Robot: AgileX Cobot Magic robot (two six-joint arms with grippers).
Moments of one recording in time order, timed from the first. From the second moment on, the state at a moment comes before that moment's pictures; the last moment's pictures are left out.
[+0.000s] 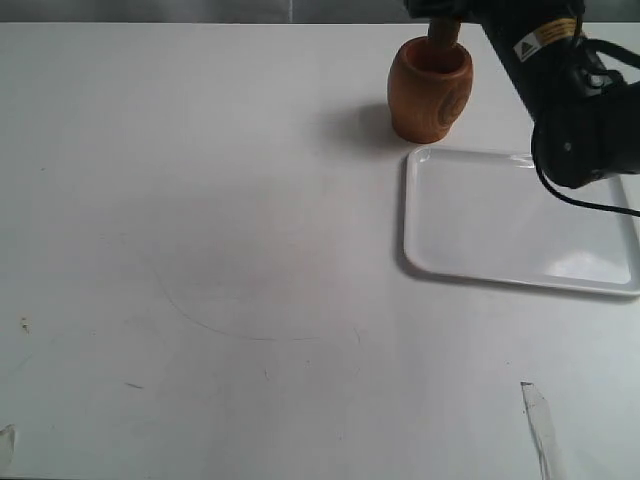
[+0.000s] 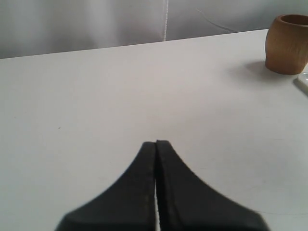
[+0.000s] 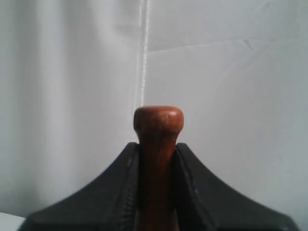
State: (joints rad) left arm 0.02 0.00 0.00 0.07 0.44 0.35; right arm 0.48 1.87 -0.84 0.04 -1.18 0.01
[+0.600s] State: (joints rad) left arm 0.02 0.00 0.00 0.07 0.44 0.35; right arm 0.37 2.13 -1.08 -0.16 -1.21 0.12
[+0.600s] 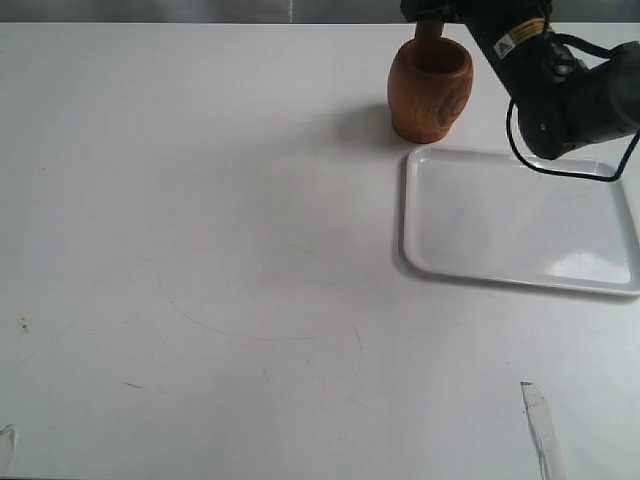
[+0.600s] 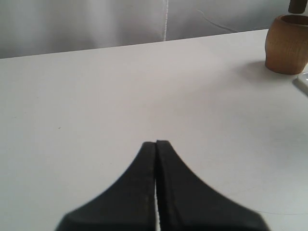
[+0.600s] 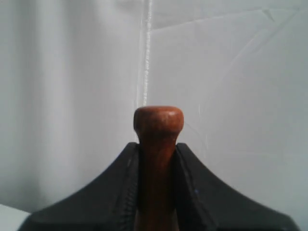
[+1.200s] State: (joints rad) left arm 0.02 0.00 0.00 0.07 0.44 0.35; right arm 0.37 2.17 -1.09 -0.17 -1.20 0.11
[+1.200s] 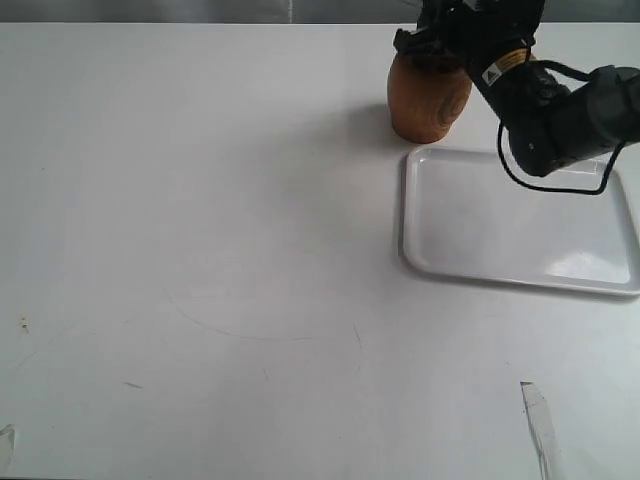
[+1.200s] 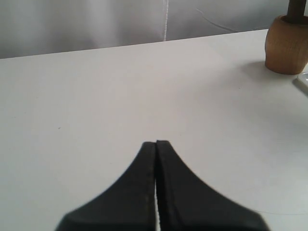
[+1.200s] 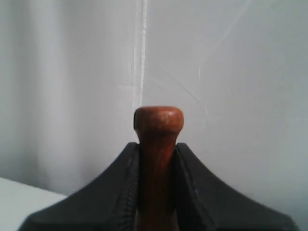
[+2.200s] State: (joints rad) left arm 0.02 0.00 0.00 0.07 0.44 0.35; right arm 0.37 2.17 -1.09 -0.18 -1.13 0.08
